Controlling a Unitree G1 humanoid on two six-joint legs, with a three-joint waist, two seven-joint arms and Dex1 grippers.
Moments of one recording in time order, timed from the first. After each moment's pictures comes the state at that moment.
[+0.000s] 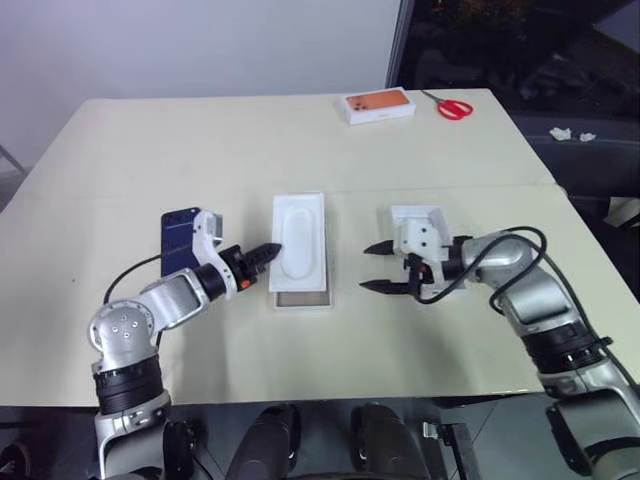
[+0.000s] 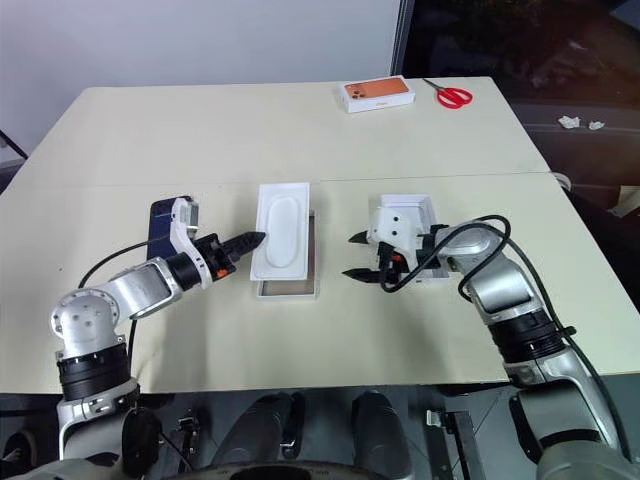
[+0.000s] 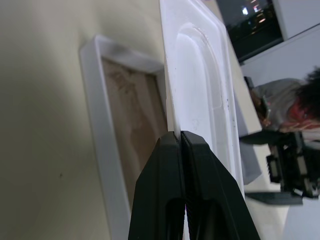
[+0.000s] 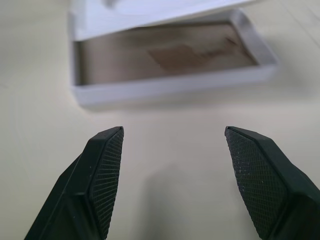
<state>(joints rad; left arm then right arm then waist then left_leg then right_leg) -0.36 0.25 0.40 -0.18 -1.15 1.25 -0.05 -0.53 -0.66 0.21 0.06 0.16 0.29 1.13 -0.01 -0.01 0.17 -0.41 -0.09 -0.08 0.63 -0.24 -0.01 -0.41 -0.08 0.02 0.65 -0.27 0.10</state>
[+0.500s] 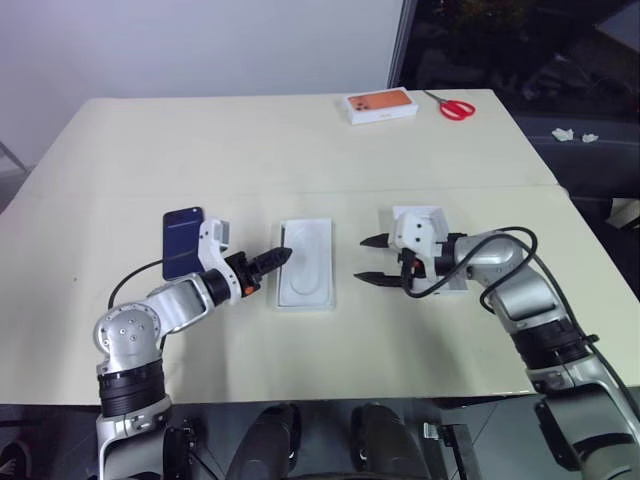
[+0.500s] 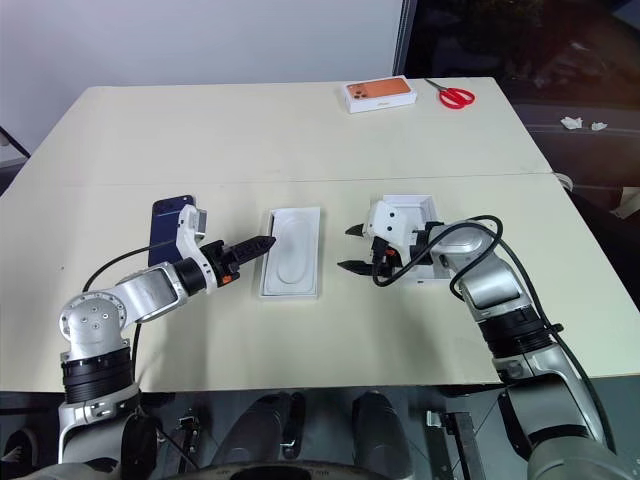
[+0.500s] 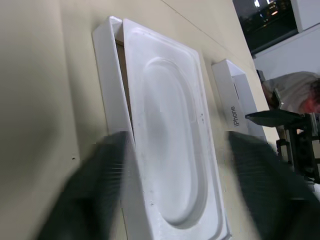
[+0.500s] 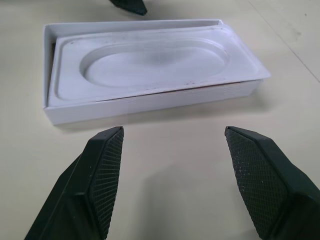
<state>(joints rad) -0.36 0.26 0.36 -0.18 -1.13 1.24 -0.04 -0.56 -0.61 0.21 0.10 0.14 0.24 1.09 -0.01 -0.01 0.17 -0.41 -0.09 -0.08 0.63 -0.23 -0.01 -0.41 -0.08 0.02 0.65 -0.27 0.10</state>
